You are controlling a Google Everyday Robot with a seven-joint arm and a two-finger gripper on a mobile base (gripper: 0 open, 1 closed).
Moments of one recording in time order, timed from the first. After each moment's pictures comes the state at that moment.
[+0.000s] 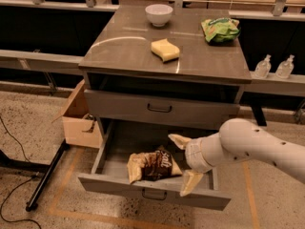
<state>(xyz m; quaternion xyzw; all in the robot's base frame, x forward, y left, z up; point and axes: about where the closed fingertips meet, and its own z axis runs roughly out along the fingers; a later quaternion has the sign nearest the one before) 0.487 -0.080 0.627 -0.75 0.58 0.09 0.31</state>
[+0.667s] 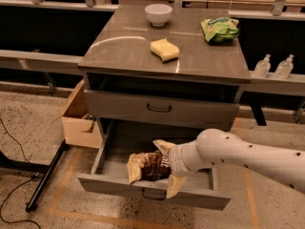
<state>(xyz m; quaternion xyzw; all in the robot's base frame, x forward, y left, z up) 0.500 -0.033 0.582 -0.77 0.54 0.07 0.32</state>
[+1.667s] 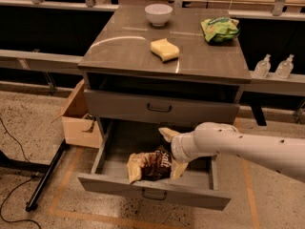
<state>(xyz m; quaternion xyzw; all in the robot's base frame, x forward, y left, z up) 0.562 -0.056 0.569 -0.77 0.56 0.01 0.32</state>
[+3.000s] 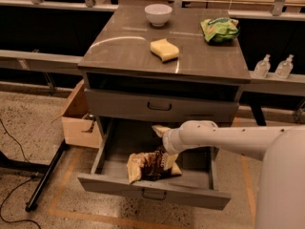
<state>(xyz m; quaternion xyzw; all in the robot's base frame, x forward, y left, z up) 0.639 -0.035 0.506 -0.79 0.53 -0.03 0.32</state>
